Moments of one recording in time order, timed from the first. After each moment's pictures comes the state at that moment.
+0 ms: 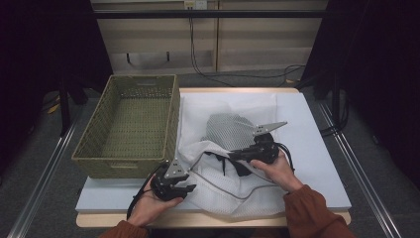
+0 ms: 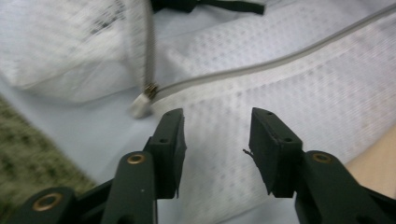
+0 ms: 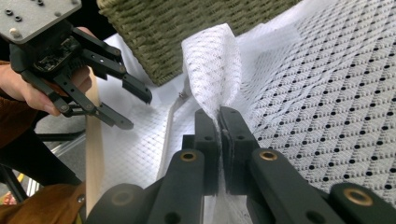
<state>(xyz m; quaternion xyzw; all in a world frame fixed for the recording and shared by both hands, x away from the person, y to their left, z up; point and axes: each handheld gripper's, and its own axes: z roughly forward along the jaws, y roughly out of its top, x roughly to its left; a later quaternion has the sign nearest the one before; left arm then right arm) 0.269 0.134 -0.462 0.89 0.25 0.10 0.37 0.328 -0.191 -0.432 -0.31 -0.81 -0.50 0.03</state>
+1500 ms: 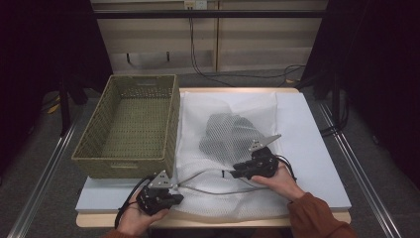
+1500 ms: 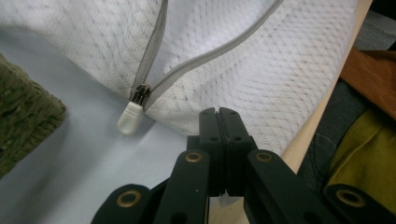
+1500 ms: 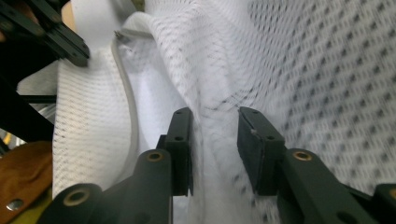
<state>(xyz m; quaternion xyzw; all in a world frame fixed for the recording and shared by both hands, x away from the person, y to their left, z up) 0.238 0.163 -0.458 0.90 0.25 0.02 0.36 0.306 -0.192 -0.462 -0.31 -0.85 -0.42 0.03</state>
